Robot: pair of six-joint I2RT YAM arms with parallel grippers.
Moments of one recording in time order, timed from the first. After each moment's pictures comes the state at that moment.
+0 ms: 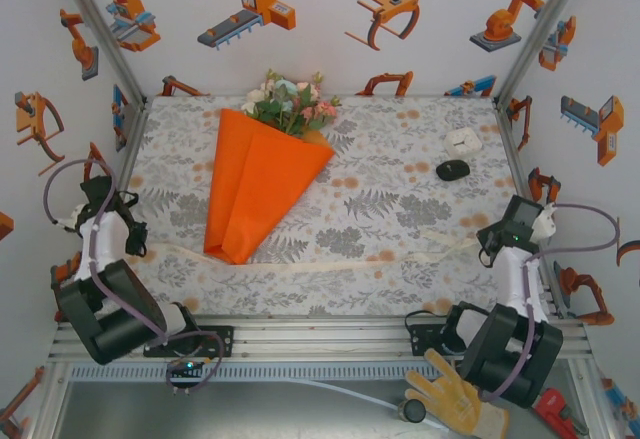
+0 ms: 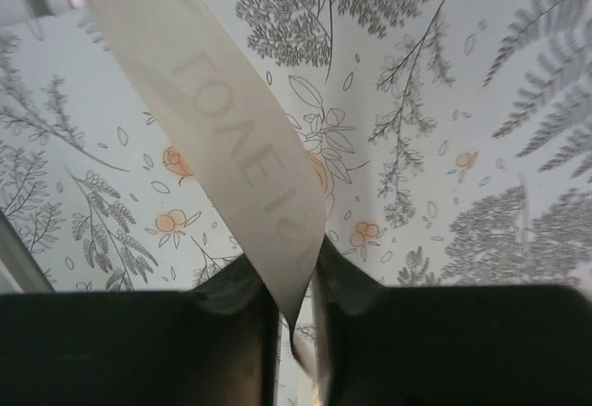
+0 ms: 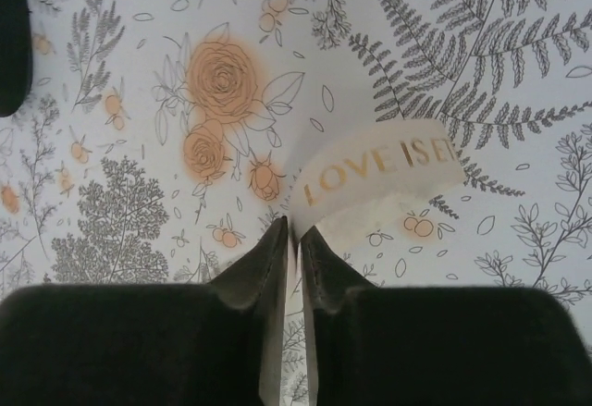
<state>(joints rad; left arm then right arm) 0.45 1.32 0.79 -0.67 -0.29 -0.79 -0.43 1.03 0.50 -0.37 0.06 0.69</state>
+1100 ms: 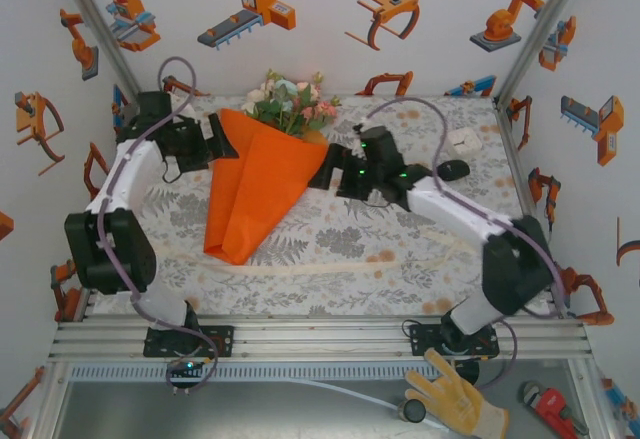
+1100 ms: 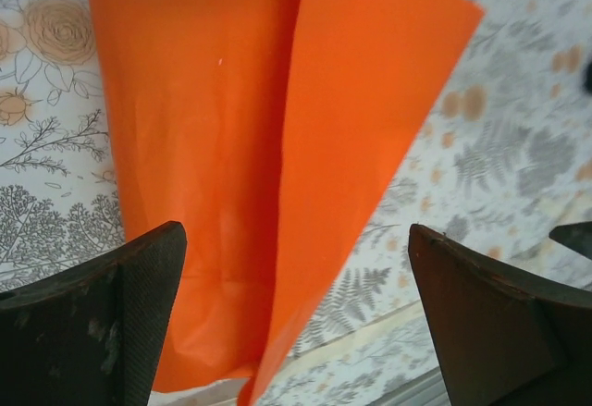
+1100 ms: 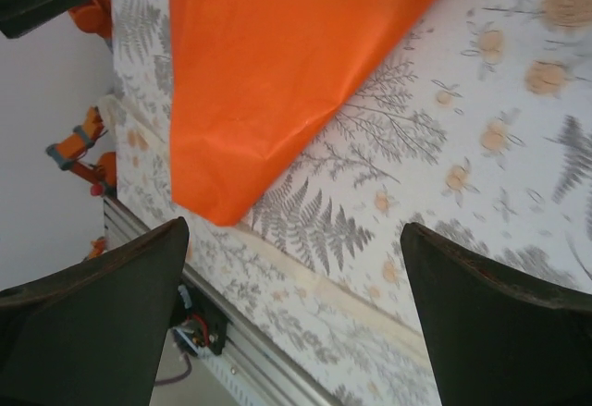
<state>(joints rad) -0.02 1.67 1.39 -0.67 0.42 -0.19 0.62 1.61 1.13 -0.18 -0.32 0.76</state>
